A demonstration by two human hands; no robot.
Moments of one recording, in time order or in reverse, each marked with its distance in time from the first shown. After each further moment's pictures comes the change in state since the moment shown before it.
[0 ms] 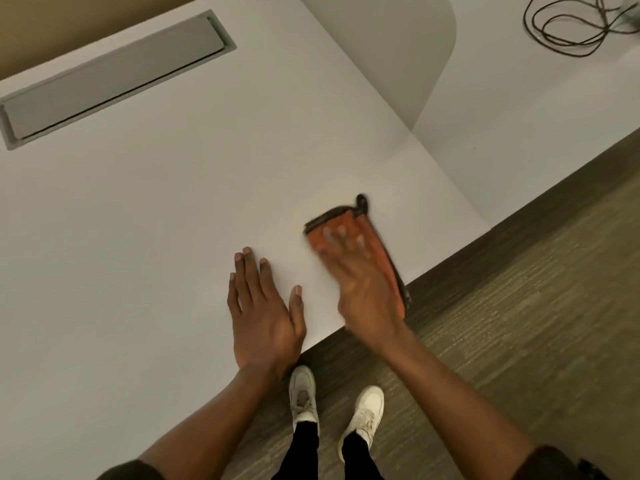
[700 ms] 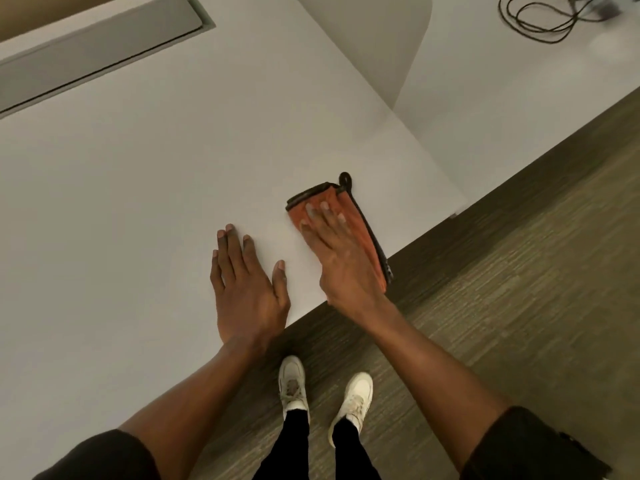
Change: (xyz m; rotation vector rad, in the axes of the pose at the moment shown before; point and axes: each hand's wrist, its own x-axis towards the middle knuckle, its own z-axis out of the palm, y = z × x) left_hand -0.002 0.003 -0.007 -0.045 -0.005 -0.010; right_hand -0.005 -0.005 0.001 -0.065 -0.054 -0.002
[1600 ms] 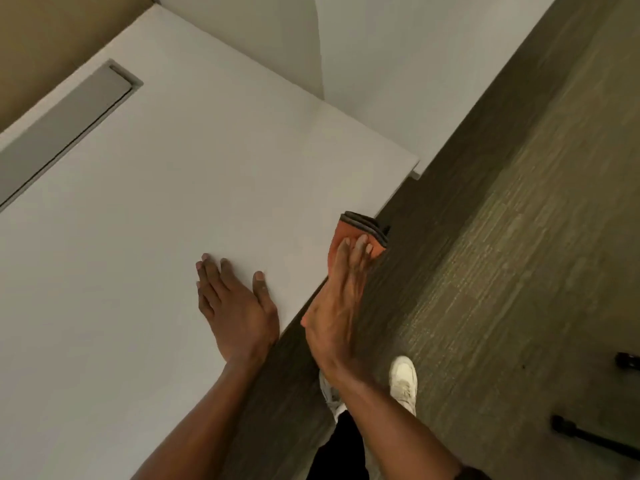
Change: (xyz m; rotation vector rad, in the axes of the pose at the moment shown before) left_hand 0.000 -0.003 0.006 -0.016 0.025 0.021; right_hand -0.058 -0.073 0.042 0.392 0.599 0.853
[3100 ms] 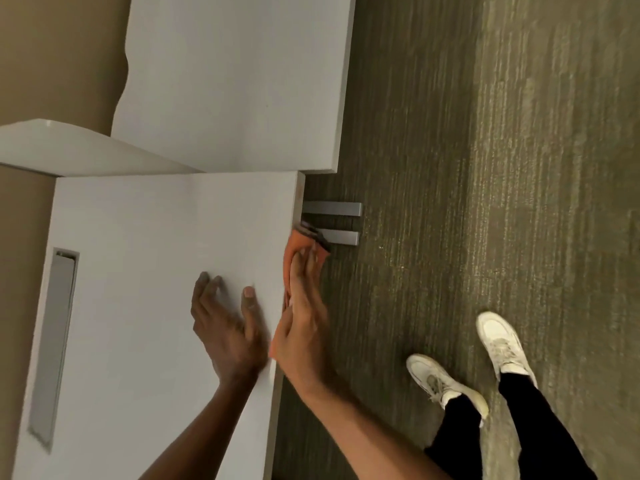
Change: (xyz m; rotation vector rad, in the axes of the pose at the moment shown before) left_hand 0.073 0.103 0.041 -0.025 -0.059 0.469; right_hand 0.082 0.028 -0.005 0.567 0.076 0.376
